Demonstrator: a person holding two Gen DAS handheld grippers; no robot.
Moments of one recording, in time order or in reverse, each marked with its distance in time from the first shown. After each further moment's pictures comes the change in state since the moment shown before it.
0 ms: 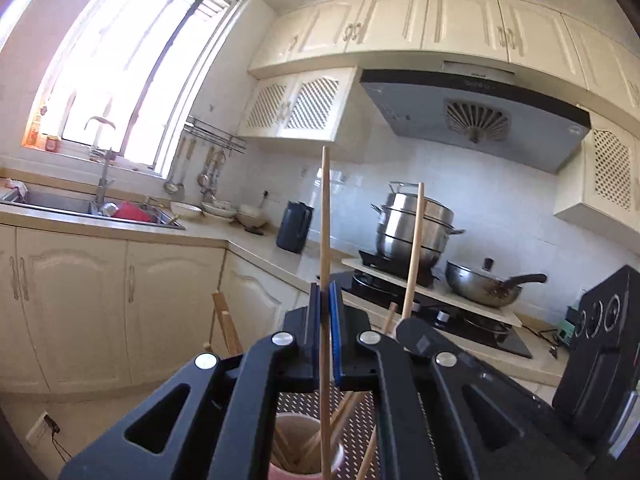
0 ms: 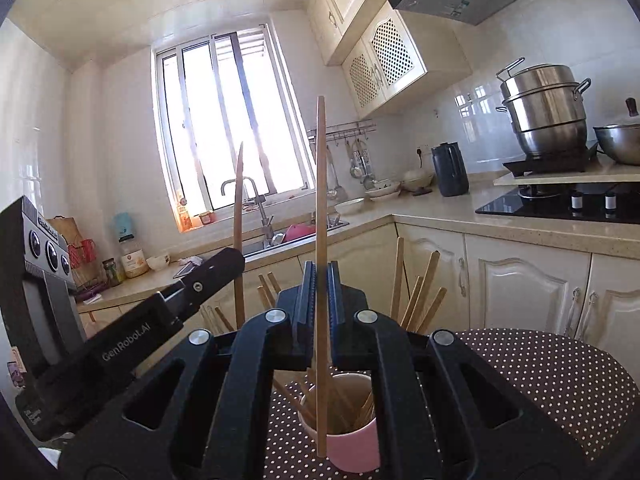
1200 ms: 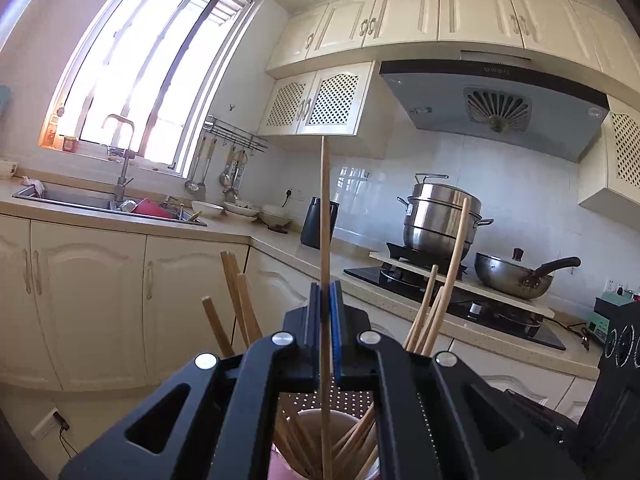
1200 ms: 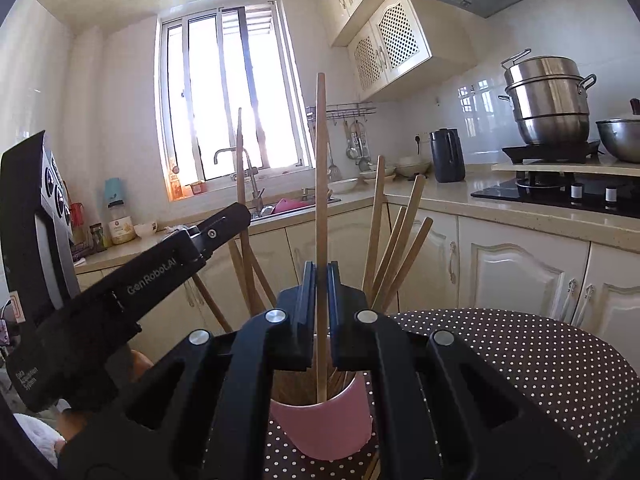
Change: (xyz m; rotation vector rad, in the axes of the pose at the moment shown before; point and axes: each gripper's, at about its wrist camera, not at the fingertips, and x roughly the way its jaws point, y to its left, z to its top) left arm 0.019 0.014 -0.044 0.022 -0.002 0.084; right arm 0.008 -0.012 -0.051 -0.067 0.080 -0.021
